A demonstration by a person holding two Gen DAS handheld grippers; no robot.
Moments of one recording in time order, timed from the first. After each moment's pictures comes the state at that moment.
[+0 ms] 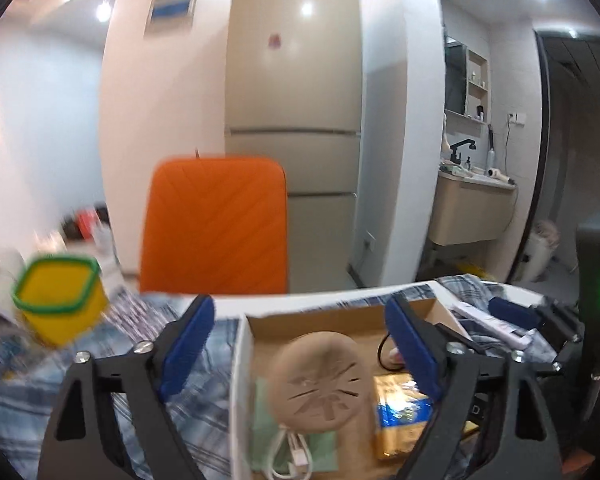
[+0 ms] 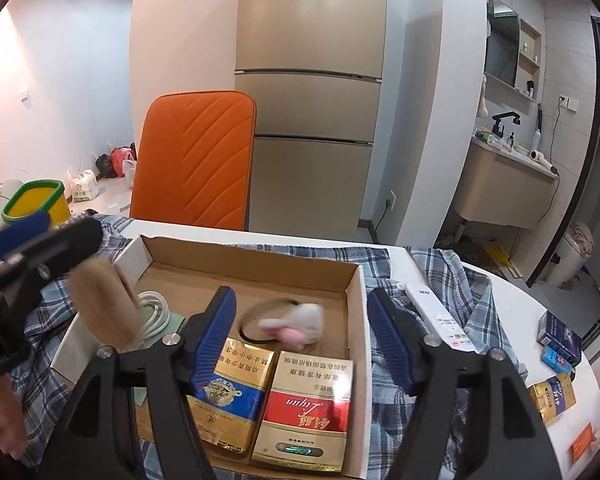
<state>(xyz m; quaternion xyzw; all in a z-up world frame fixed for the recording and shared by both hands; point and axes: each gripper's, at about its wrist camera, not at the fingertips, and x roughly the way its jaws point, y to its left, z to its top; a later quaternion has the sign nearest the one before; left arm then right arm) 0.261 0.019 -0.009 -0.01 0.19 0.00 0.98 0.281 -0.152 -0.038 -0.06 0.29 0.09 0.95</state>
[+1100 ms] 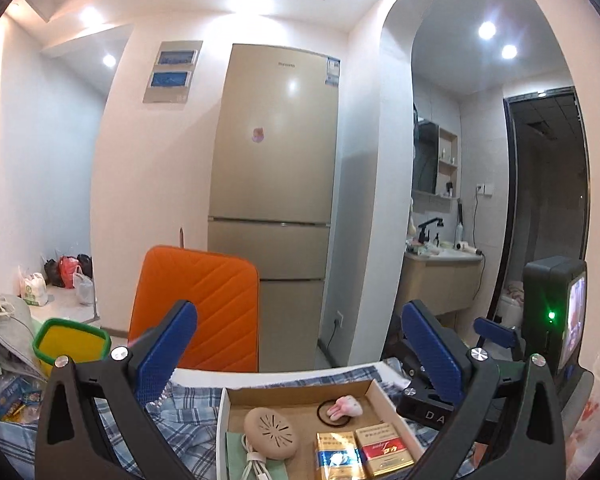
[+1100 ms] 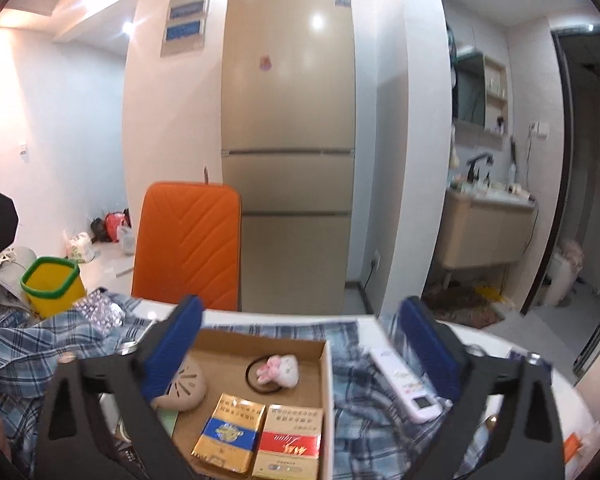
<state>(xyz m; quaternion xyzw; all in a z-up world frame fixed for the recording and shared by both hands) 0.168 0.012 0.086 -0.04 0.05 -0.05 1.00 0.233 -0.176 0.037 -0.03 0.16 0.06 0.99</state>
